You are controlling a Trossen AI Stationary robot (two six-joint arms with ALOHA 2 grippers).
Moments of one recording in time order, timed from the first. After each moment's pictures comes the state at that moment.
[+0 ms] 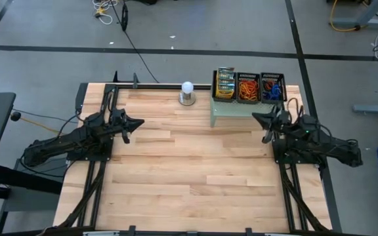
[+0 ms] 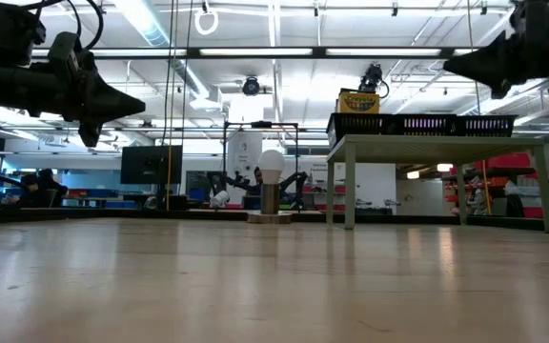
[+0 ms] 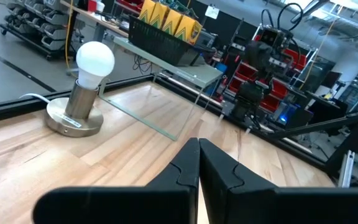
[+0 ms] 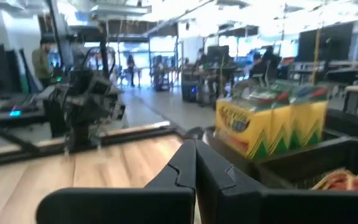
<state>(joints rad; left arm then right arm) 0.33 0.04 0.01 0.04 0.02 -0.37 -0.21 0.00 0.19 -0.10 0.18 0.01</state>
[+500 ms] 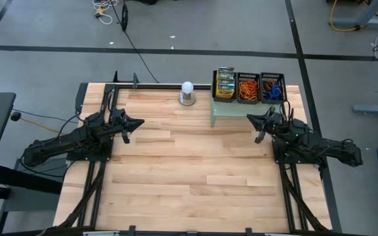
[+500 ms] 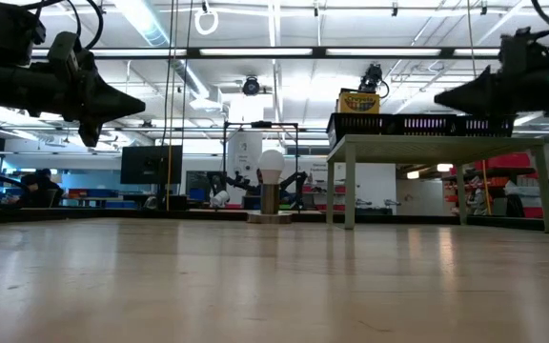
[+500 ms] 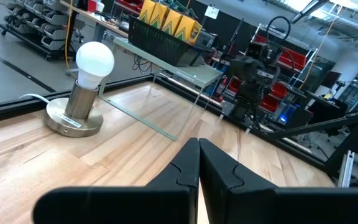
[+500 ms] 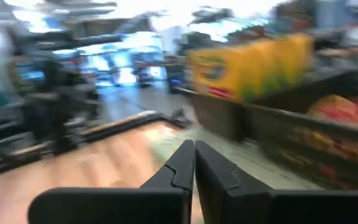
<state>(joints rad) 0.33 0.04 0.01 0.04 0.02 -0.37 -0.21 0.00 0.01 0.08 0.26 0.12</state>
